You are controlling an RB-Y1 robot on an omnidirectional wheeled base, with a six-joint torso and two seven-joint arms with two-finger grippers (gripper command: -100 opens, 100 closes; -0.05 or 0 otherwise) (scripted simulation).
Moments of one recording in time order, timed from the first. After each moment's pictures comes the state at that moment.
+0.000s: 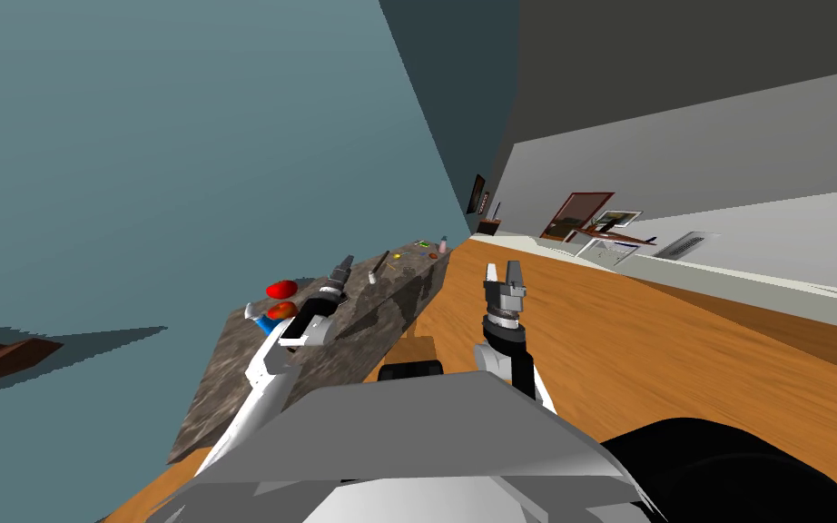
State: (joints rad) left arm 0.14 0.34 0.06 -2.11 0.05 0.15 -0.30; right arm 0.54 -0.01 0.02 -2.36 -0.01 -0.62 0.14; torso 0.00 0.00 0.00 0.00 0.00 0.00
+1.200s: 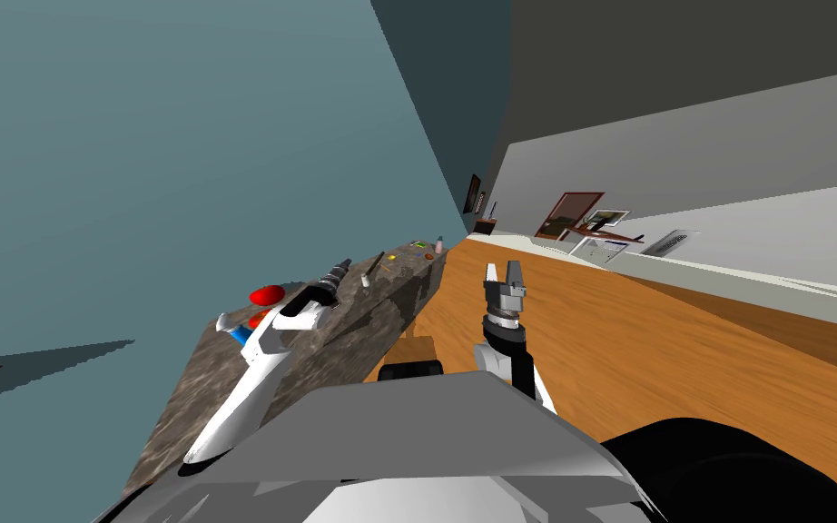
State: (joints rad) left arm 0.01 0.44 0.12 -2.01 0.14 0.48 -0.43; right arm 0.54 -0.01 0.02 -2.36 -0.01 -0.62 0.14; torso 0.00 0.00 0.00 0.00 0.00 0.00
